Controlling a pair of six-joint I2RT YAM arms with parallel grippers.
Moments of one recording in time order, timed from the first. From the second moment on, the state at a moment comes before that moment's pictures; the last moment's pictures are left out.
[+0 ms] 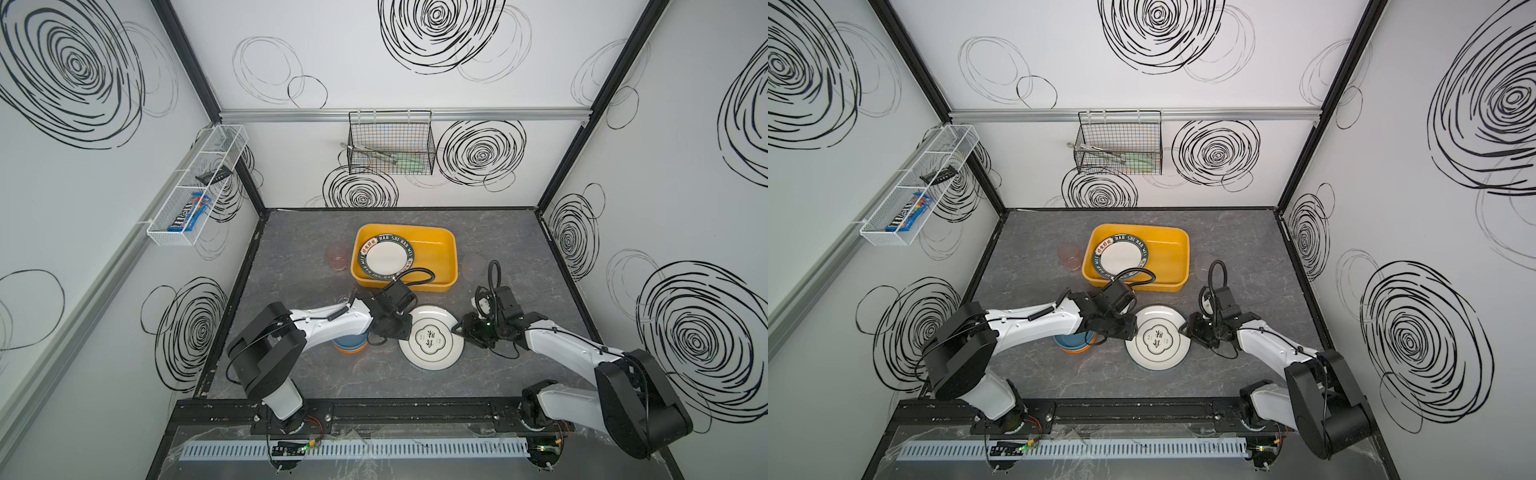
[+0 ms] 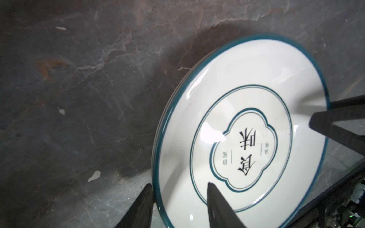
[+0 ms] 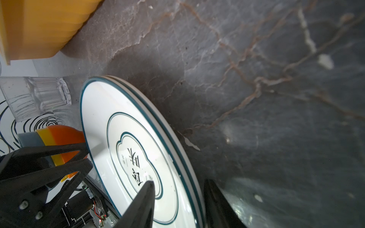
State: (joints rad) left arm -0.85 1.63 0.95 -0.48 0.11 -0.67; right arm 0.39 1.23 0.44 -0.29 -0.47 0.74
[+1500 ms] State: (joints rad) left arm -0.87 1.68 0.98 -0.51 0.07 -0.66; right arm 0.39 1.25 0.43 -0.23 -0.49 0.75
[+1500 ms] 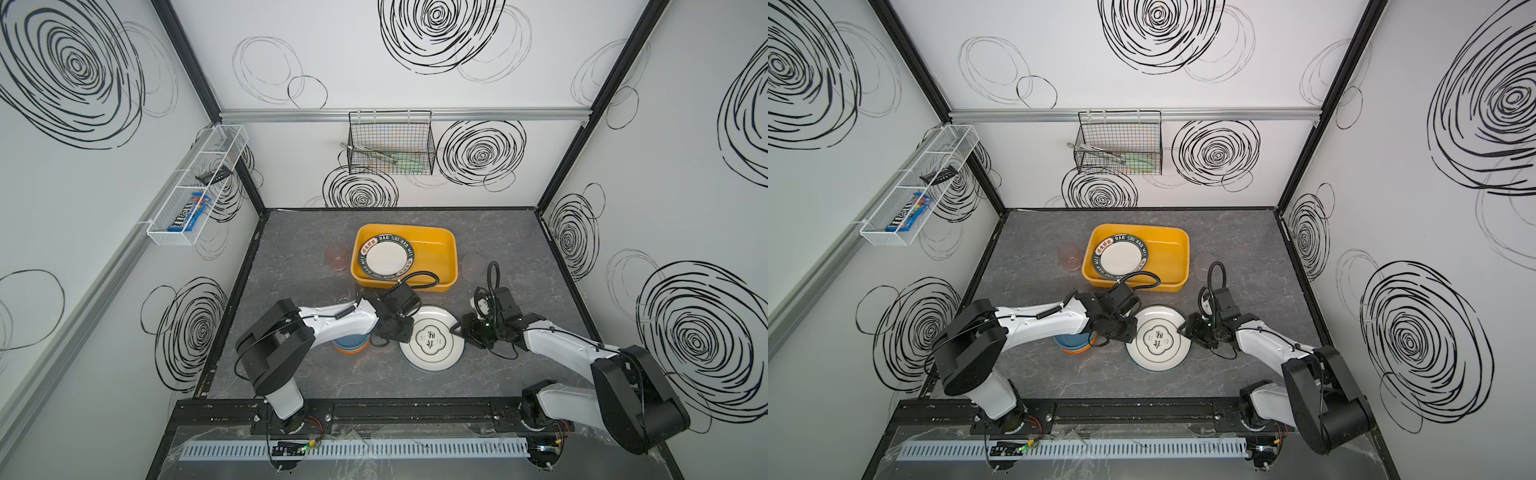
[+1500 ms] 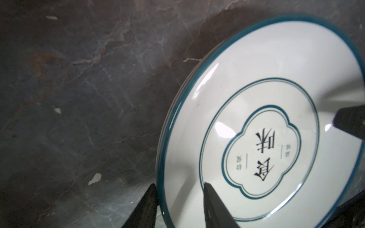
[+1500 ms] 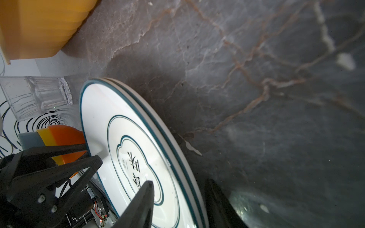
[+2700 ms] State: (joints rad) left arm -0.87 1.65 0.98 -0.50 0.09 -0.66; right arm 0.41 1.25 0.42 -0.23 -0.49 0.76
